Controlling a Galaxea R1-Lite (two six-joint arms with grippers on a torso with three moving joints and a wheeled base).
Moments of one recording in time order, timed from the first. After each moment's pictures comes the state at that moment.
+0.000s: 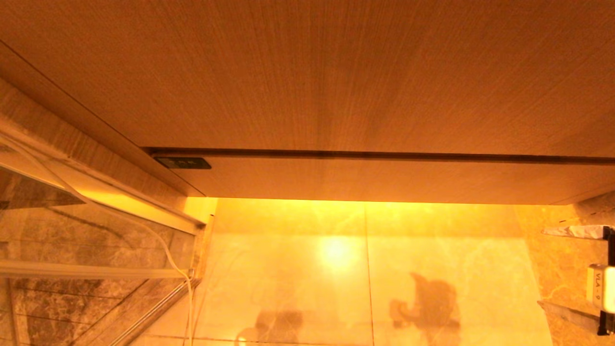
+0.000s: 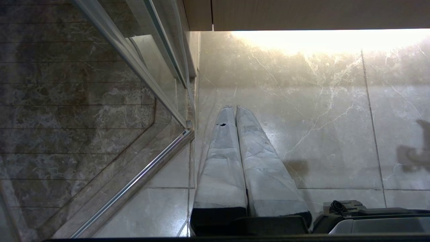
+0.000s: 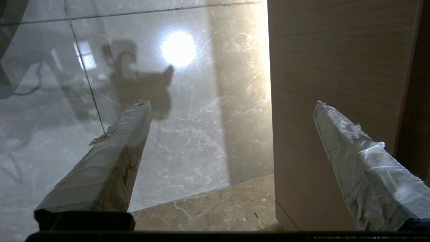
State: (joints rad) left arm 0.00 0.00 0.00 0.00 0.00 0.02; right arm -0.17 1.11 -0.54 0.02 0.49 -1.52
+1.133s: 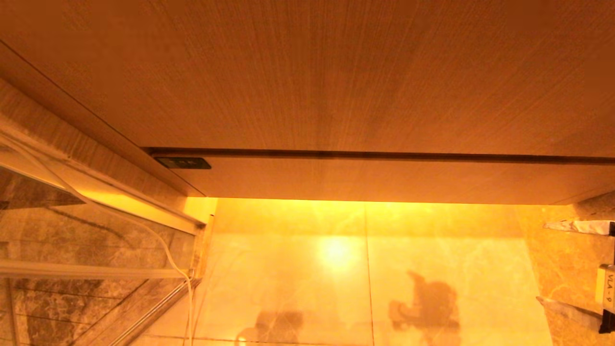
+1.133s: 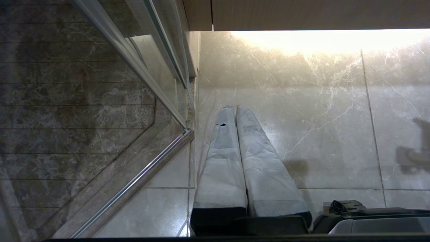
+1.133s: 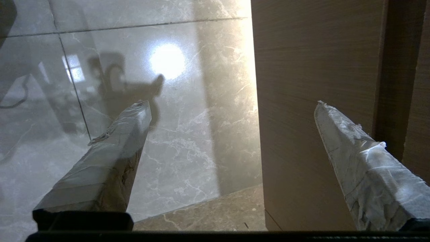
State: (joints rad) left arm 0.00 0.00 0.00 0.00 0.00 0.02; right arm -0.17 1.08 -0.53 -0.01 0.54 -1.52
